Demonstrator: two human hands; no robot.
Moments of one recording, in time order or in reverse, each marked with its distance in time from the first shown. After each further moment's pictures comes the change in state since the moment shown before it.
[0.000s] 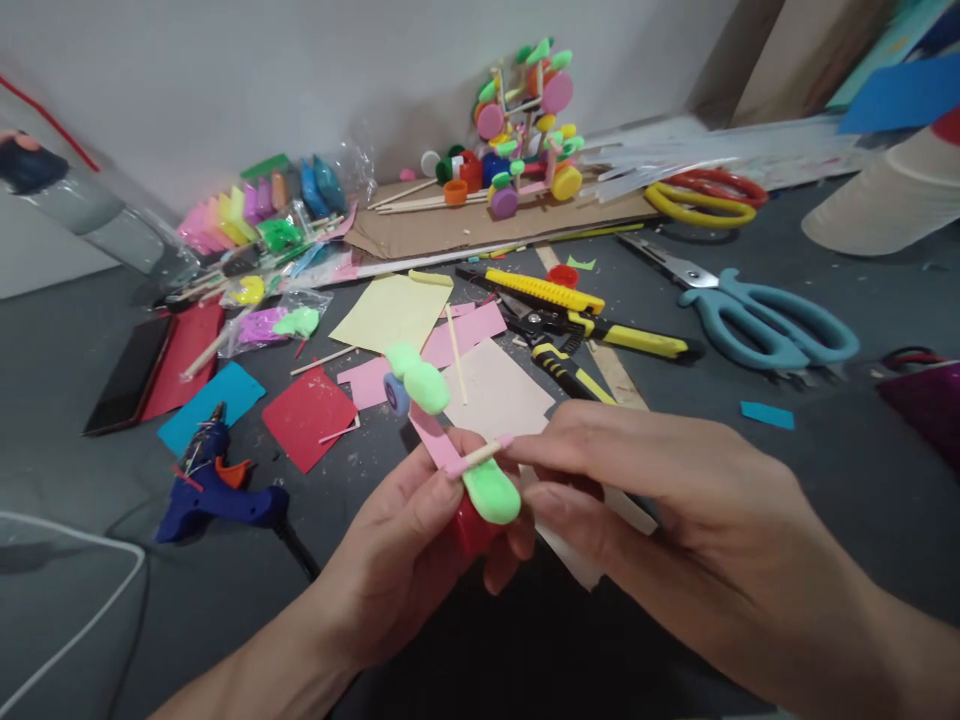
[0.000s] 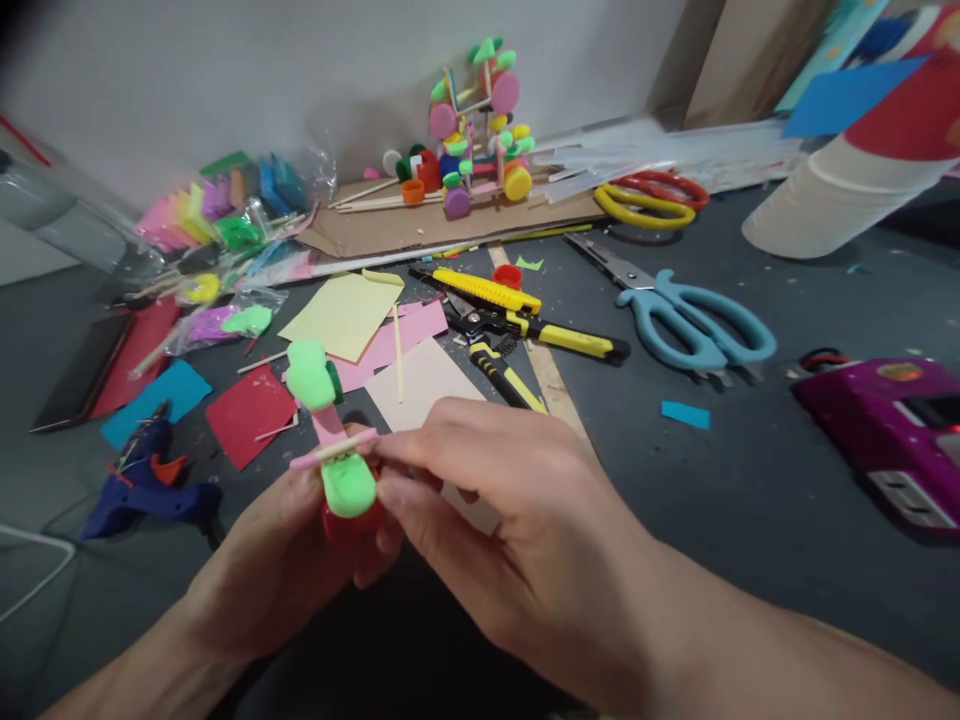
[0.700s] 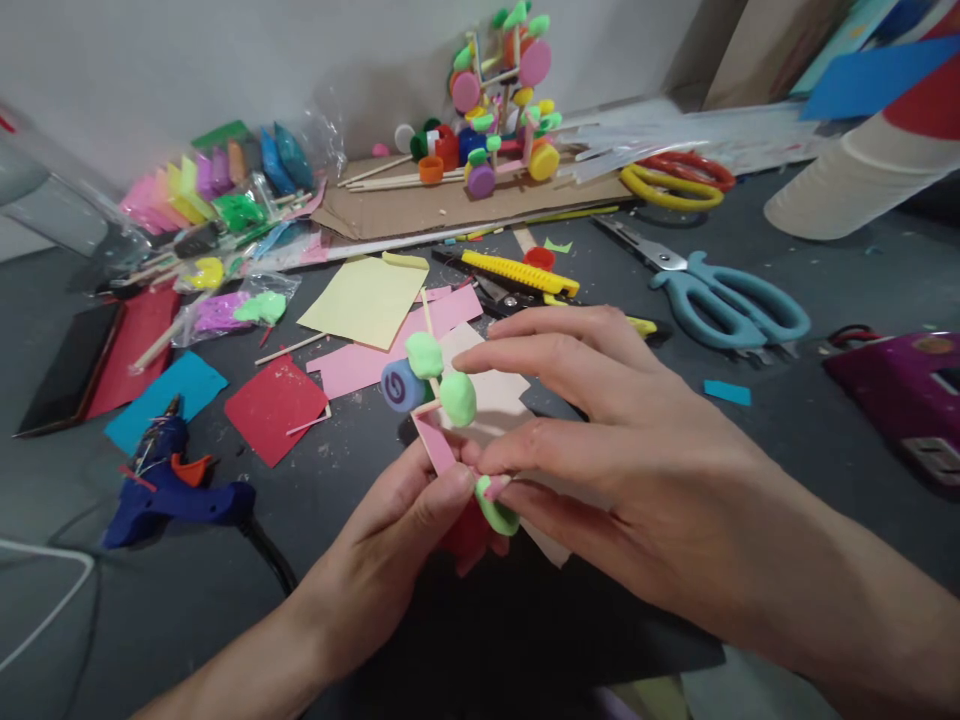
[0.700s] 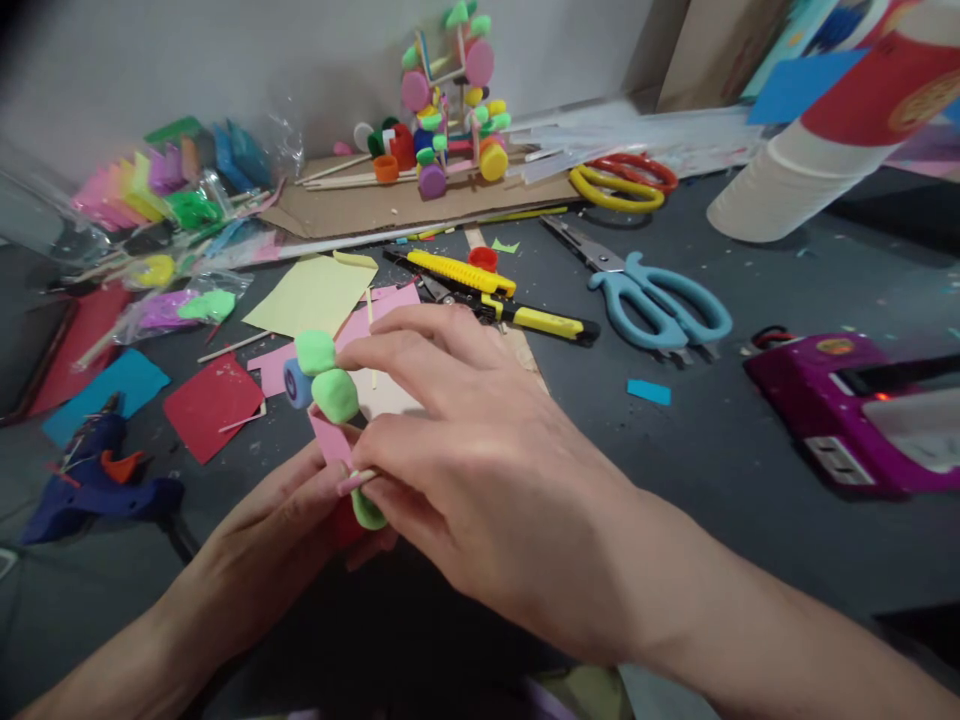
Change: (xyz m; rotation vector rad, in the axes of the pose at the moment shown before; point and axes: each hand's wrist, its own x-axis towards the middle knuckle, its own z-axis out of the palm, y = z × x) left_hand -0.004 -0.007 -0.002 0.418 0.150 -0.097; right_hand 0.001 0.007 -0.010 -0.469 -0.064 -0.187
